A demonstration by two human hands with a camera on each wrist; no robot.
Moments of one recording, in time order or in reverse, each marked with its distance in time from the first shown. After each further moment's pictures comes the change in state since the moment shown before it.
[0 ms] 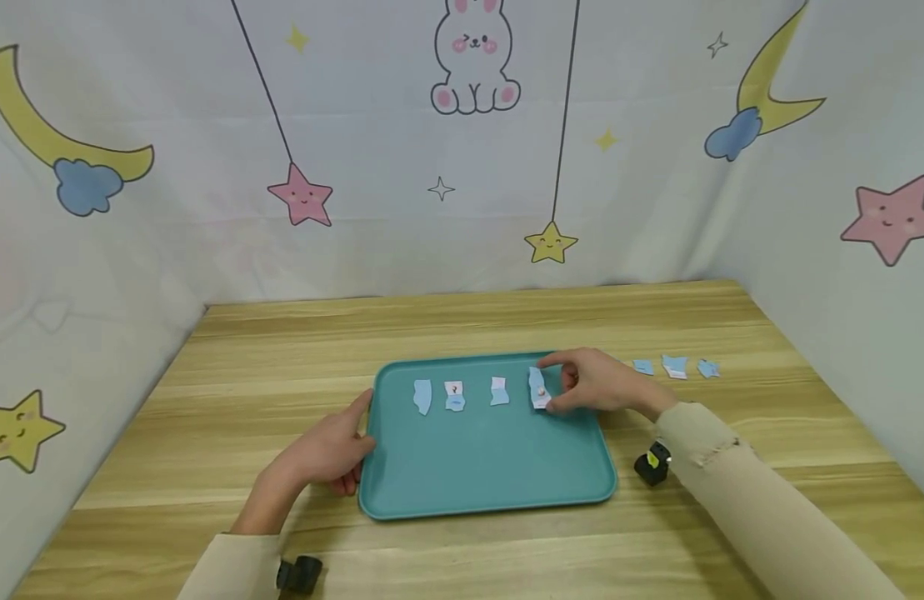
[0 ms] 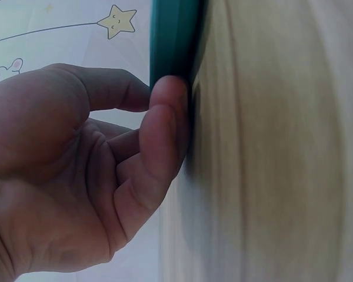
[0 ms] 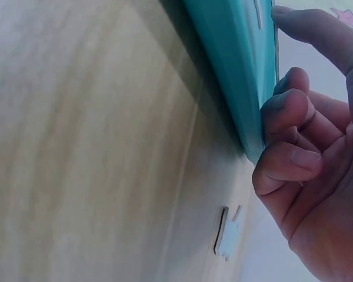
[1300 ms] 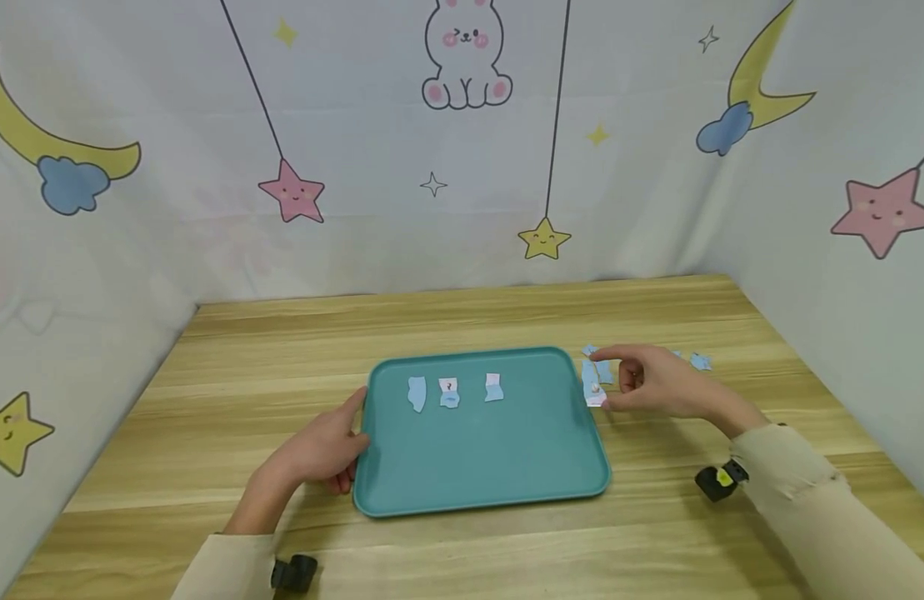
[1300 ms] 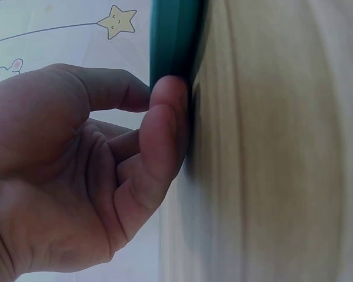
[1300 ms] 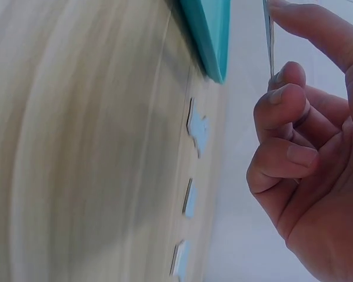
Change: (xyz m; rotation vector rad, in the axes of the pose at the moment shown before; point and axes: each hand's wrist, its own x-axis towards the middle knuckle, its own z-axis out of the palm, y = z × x) left_hand 0.000 0.000 0.000 0.011 -0.004 0.008; right_hand -0.075 0.017 -0.033 0.012 0.120 0.009
